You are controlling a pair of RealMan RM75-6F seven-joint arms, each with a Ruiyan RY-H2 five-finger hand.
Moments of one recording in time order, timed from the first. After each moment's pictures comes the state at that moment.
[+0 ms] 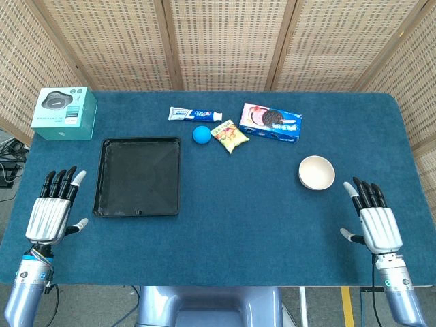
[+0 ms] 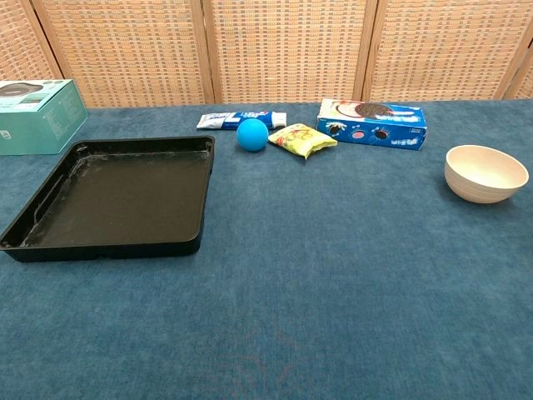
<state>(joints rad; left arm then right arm) -0.25 -1.26 -0.09 -1.74 1.41 1.43 0.45 0.21 -1.29 0.10 -1.44 -1.50 1.42 -0.03</state>
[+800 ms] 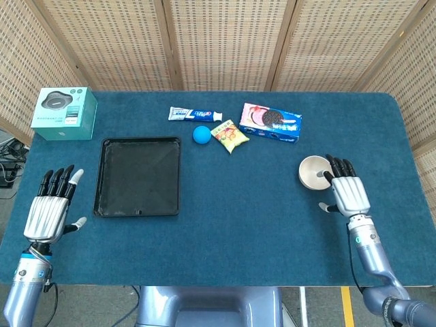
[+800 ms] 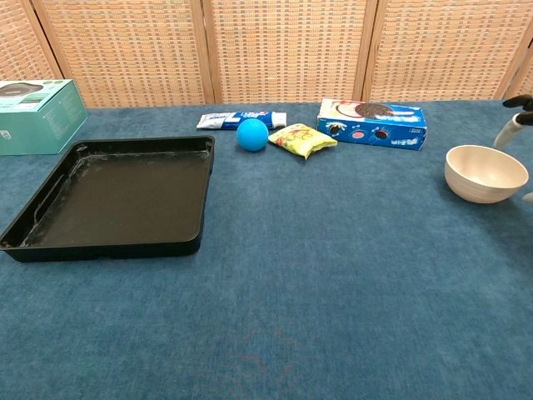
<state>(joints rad) -0.26 -1.26 -0.10 -1.74 1.39 1.42 0.44 0.44 -1.44 0.21 -1.24 -1.34 1.10 -0.06</state>
